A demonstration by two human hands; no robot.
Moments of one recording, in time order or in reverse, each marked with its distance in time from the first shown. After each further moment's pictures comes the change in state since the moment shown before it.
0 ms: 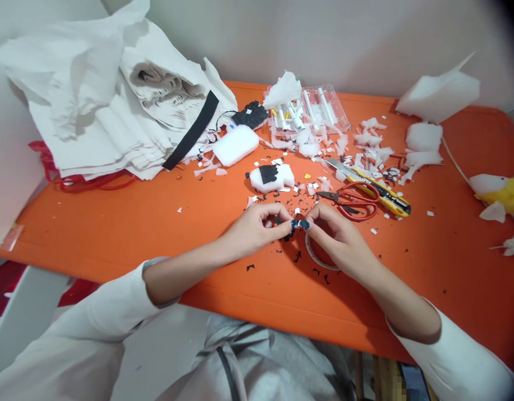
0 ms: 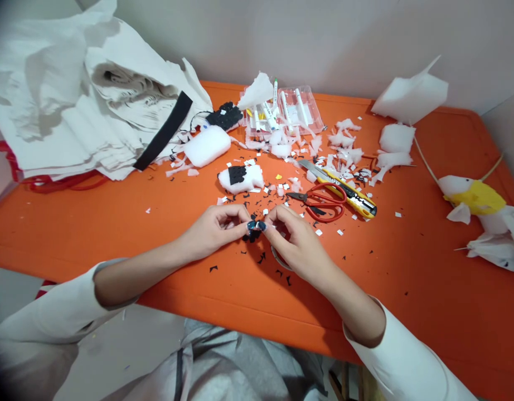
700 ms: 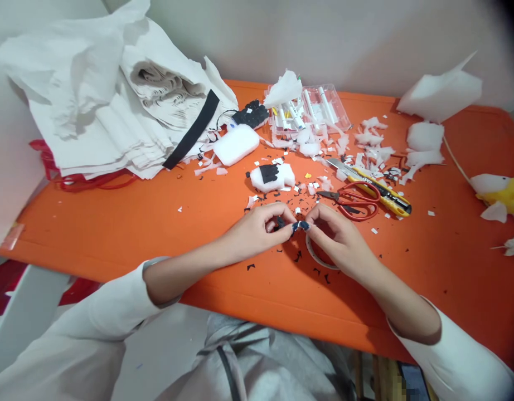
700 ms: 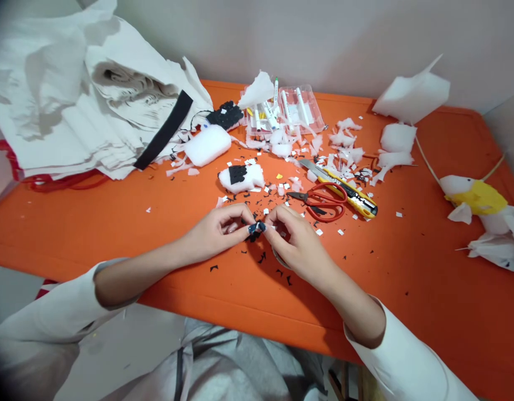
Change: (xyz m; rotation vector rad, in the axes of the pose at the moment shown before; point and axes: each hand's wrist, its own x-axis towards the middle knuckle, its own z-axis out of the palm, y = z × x) left_hand -0.003 -0.002 0.001 0.098 -0.033 0.078; right_hand 0.000 -0.001 0.000 -0.095 -0.003 -0.042
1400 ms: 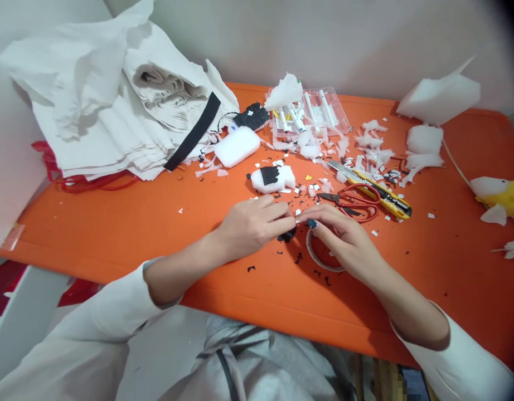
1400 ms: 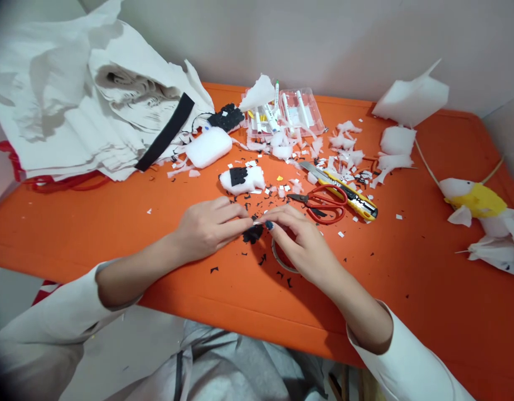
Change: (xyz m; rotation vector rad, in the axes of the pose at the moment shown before) left_hand -0.002 -0.002 -0.019 1.055 0.165 0.641; right_hand 0.000 0.001 -0.008 -0.002 -0.016 -0.079
